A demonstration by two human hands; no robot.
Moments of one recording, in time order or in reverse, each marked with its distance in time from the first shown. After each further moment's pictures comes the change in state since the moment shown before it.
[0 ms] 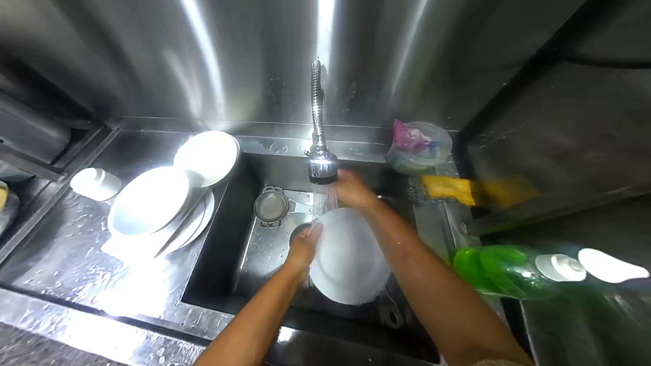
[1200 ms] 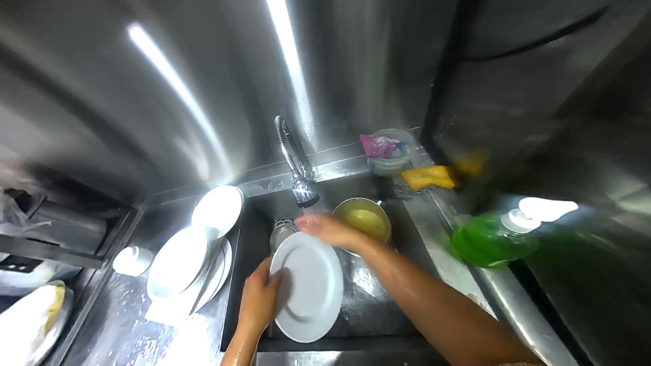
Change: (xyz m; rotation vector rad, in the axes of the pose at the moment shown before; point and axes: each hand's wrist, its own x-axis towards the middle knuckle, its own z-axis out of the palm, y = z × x) left_hand -0.090 0.085 -0.080 0.844 0.159 0.320; right_hand -0.037 0.000 0.034 0.093 -0.237 -0.257
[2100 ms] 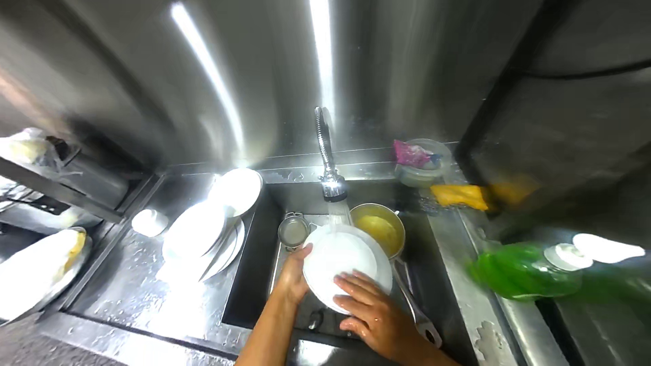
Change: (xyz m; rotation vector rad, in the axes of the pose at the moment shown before) left_hand 0.039 -0.022 0.071 -1.384 -0.189 -0.387; right_hand -0.126 0.085 0.078 -0.605 0.416 -0.717
